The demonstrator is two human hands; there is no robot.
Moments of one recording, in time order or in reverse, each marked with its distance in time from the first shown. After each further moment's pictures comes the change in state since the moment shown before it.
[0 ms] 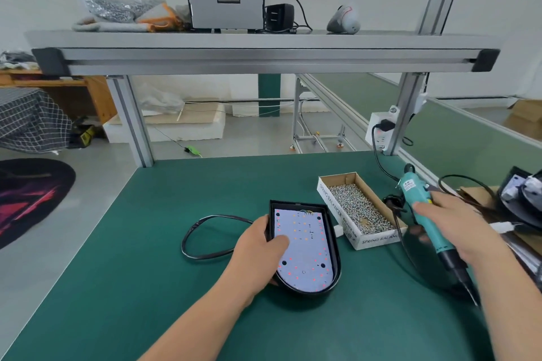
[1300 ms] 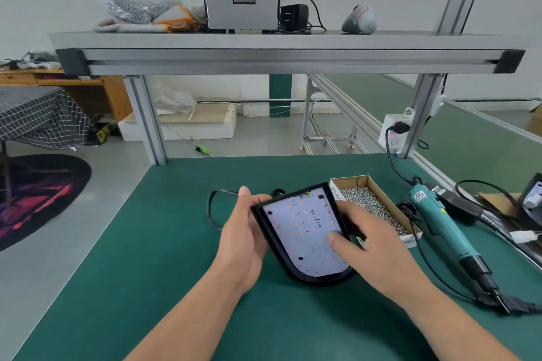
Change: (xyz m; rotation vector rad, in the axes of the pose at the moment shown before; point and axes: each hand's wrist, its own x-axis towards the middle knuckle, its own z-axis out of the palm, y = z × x) left_hand 0.011 0.013 -0.023 -0.793 0.062 0.028; right_hand -0.091 -0.042 0.120 -0.040 -0.298 -0.731
